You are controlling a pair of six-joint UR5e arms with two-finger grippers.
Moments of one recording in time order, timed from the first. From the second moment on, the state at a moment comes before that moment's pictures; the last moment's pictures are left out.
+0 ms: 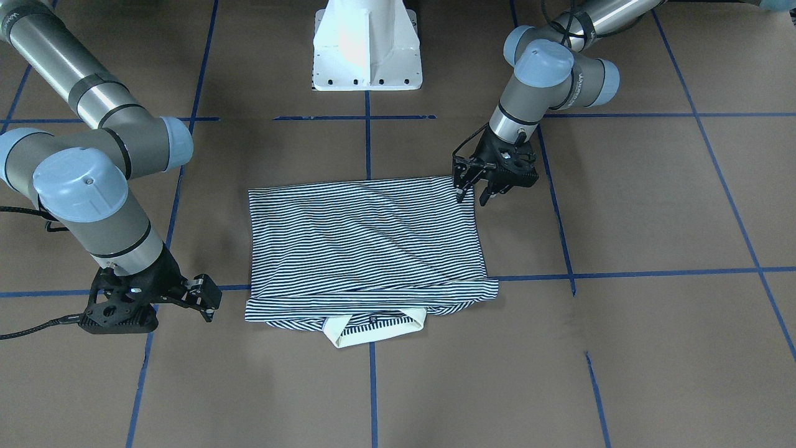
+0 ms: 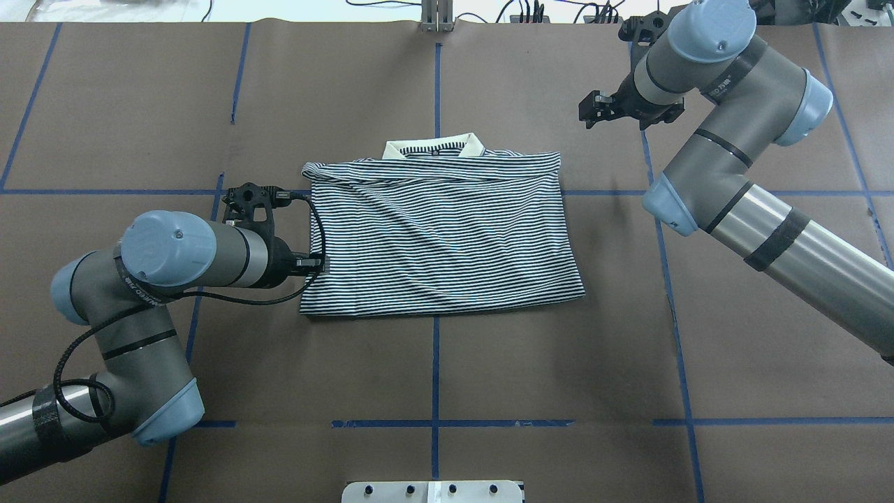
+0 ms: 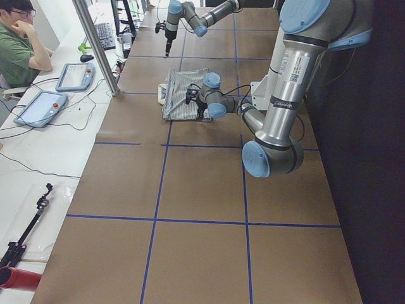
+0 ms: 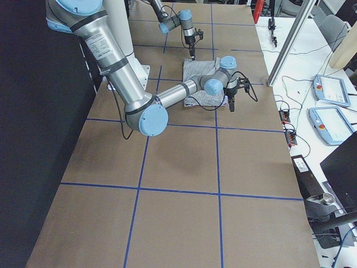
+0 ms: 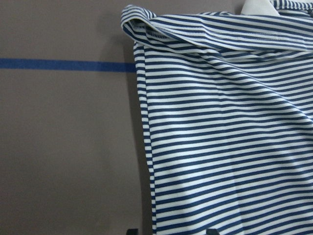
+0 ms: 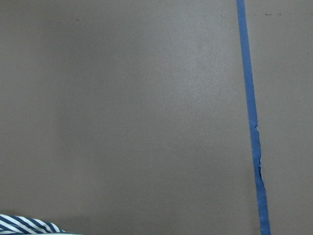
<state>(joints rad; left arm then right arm) -0.52 -1.91 -1.72 -2.12 -1.75 -1.24 0.91 -0.98 1.38 -1.23 1.94 0.95</state>
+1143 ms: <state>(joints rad) -0.47 -1.89 -1.73 -2.11 -1.74 -1.25 0.91 -0.98 1.38 -1.23 1.94 0.95</state>
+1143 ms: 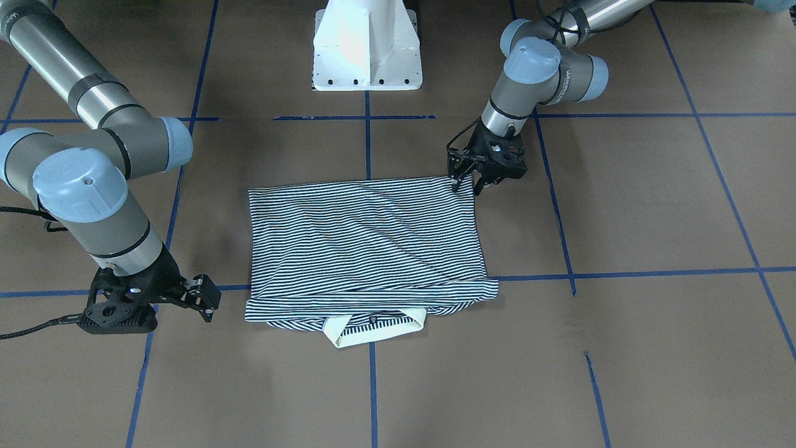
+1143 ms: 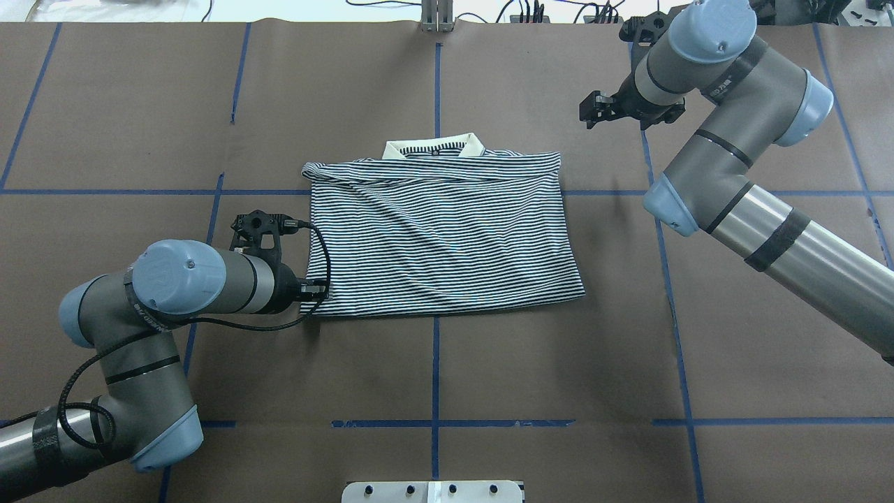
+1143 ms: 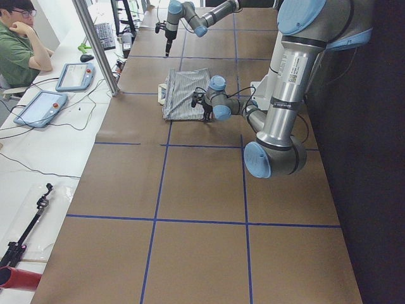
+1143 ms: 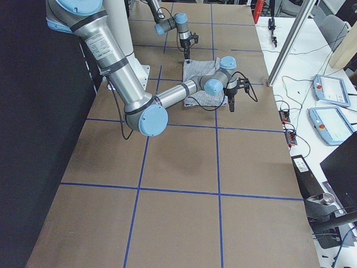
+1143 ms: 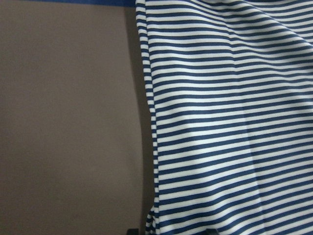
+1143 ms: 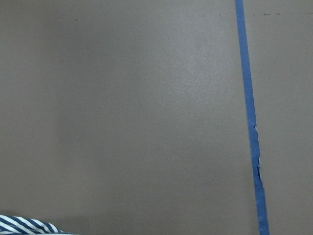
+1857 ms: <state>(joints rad) -0.46 -1.88 -1.75 -2.11 -1.74 -1.24 0.91 -0.99 1.38 -1.23 1.94 0.96</state>
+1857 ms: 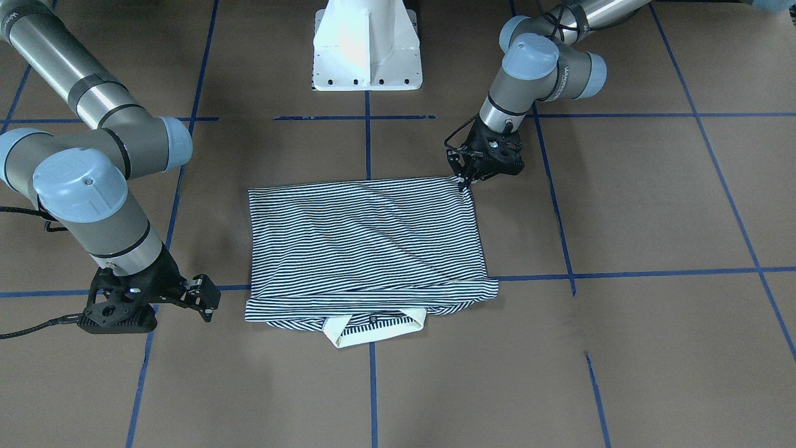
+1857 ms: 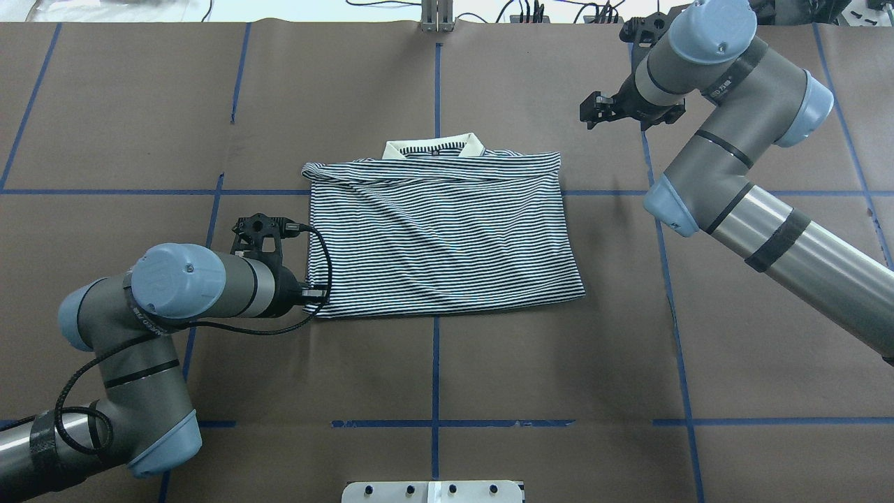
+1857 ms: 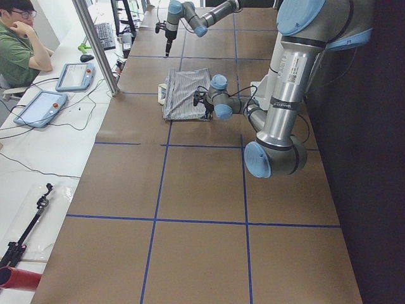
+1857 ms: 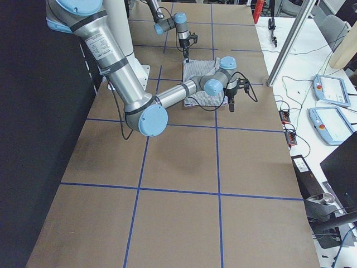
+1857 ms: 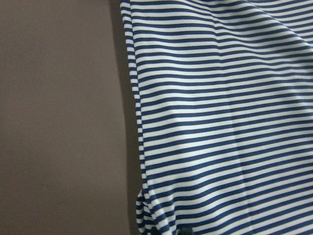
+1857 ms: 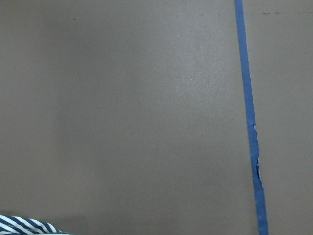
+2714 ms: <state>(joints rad) -0.71 -1.95 -1.56 -2.11 -1.74 -0.88 0.91 -0.99 1.38 -1.23 1.93 0.96</state>
